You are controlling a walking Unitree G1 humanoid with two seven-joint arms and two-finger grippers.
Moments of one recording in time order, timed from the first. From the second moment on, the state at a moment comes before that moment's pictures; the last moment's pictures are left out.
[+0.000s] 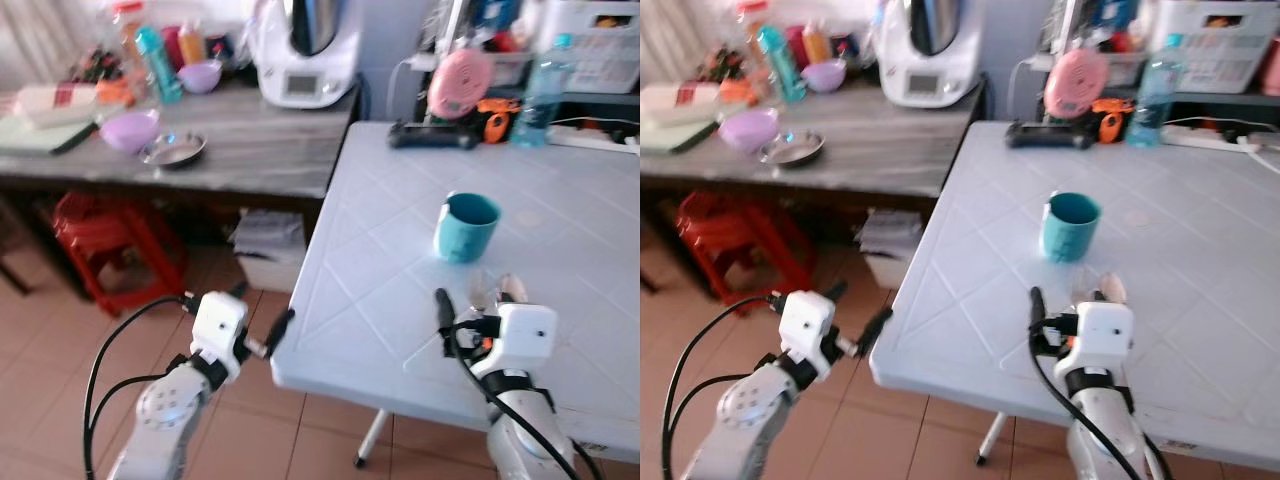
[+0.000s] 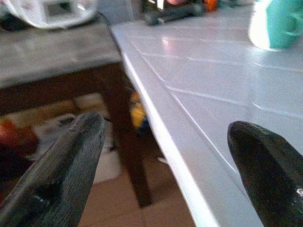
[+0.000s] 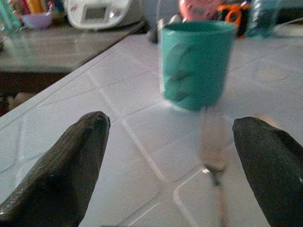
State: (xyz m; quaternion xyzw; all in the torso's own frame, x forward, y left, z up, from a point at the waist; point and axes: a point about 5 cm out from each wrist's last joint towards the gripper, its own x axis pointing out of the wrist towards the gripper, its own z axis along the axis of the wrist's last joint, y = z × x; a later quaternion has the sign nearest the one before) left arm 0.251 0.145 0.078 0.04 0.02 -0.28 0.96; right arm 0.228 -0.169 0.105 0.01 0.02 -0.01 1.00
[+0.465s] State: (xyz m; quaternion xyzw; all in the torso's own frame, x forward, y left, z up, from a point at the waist) left arm 0.245 0.136 0.082 0.00 0.01 -0.36 0.93; right arm 0.224 -0.181 0.087 -0.02 0.08 -0.05 0.99
